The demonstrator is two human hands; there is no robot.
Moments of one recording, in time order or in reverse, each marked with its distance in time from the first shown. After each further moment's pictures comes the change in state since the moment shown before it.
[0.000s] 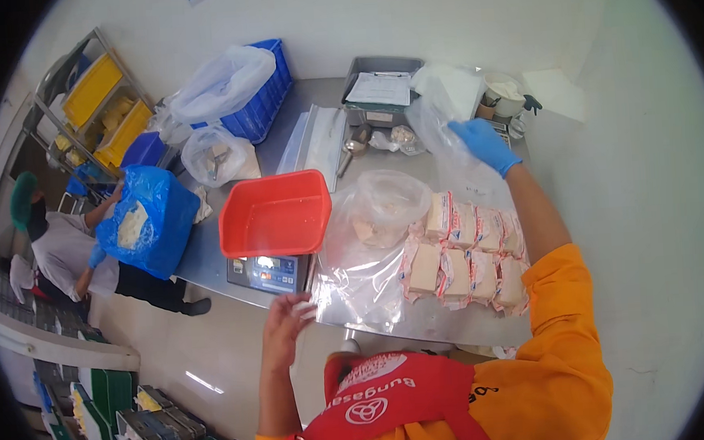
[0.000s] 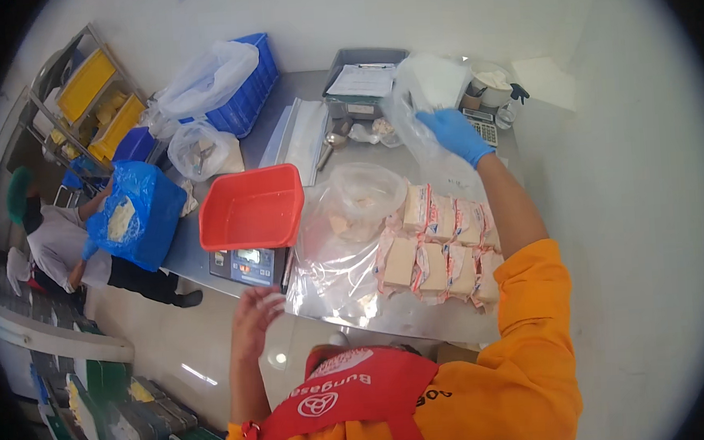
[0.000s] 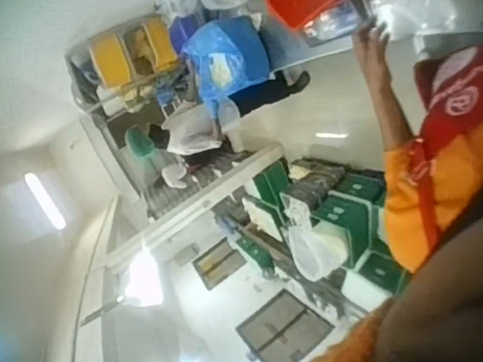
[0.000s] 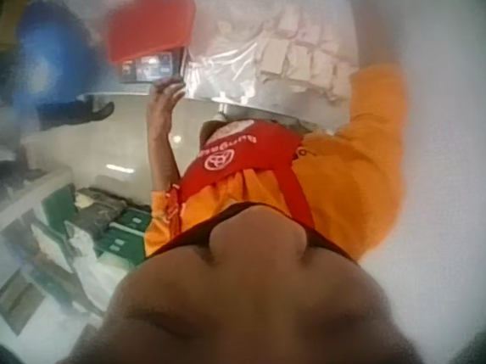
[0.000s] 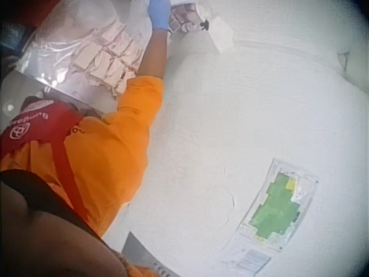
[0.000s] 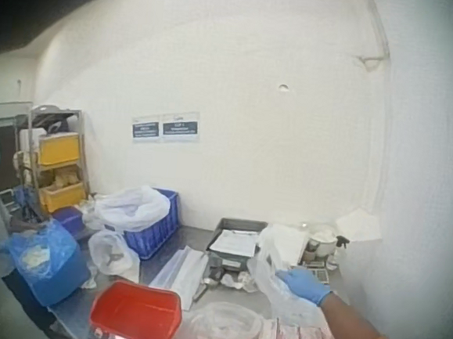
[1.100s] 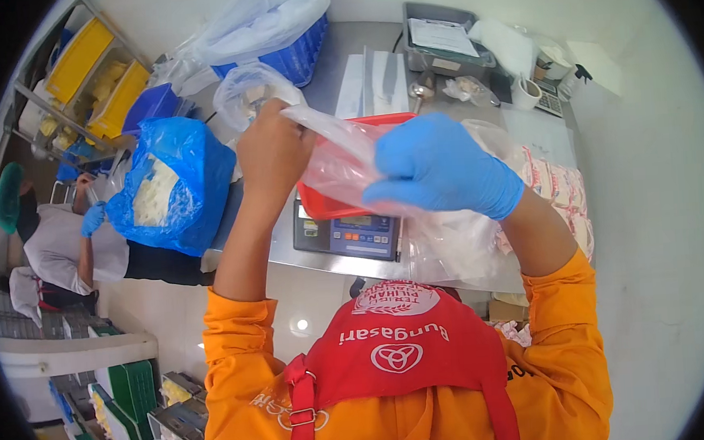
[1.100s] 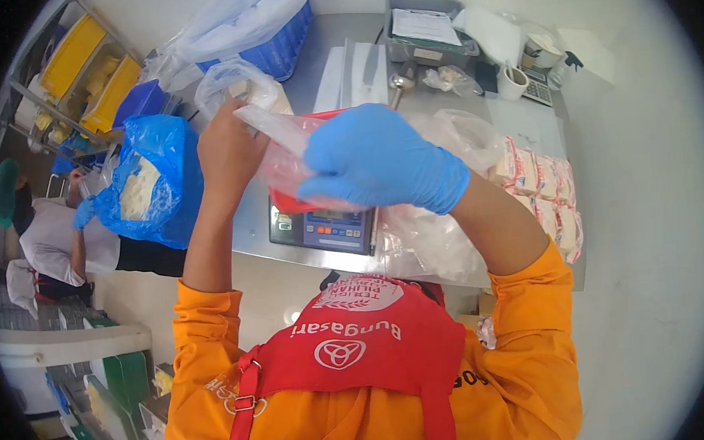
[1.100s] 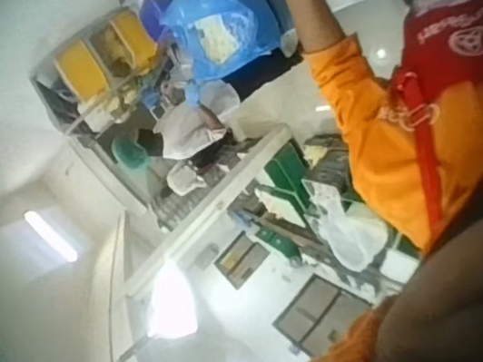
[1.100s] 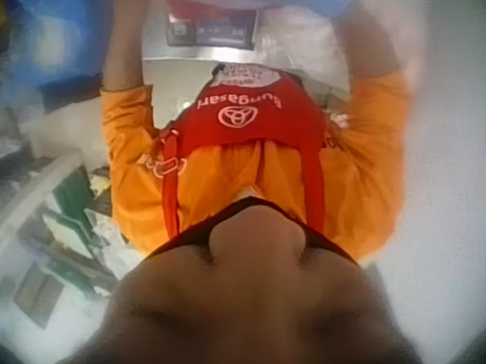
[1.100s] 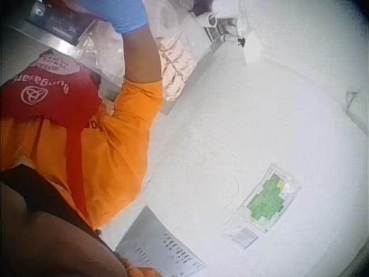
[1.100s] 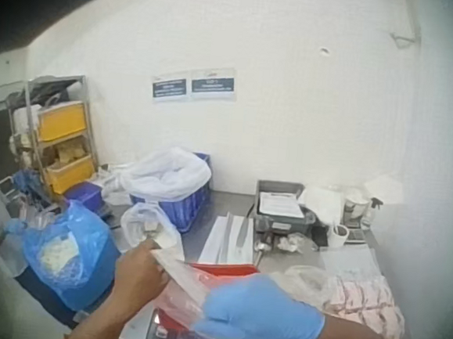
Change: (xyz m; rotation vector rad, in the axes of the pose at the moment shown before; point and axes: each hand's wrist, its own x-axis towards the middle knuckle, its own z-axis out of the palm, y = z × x) left_hand 0.191 0.217 -0.105 1.526 0.090 0.739; right_hand -0.032 -0.415 0.133 0.059 -0.040 -0.745
